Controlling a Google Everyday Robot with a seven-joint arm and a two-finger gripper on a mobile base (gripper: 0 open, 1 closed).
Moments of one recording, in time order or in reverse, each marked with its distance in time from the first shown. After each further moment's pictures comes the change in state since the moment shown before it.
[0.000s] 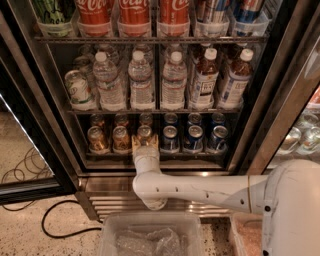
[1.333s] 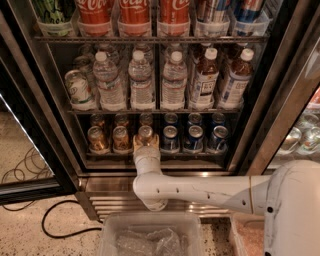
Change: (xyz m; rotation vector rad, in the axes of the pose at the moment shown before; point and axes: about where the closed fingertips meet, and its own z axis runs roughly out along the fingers) arm -0.008 -0.004 -0.005 0.012 -0.014 -0.008
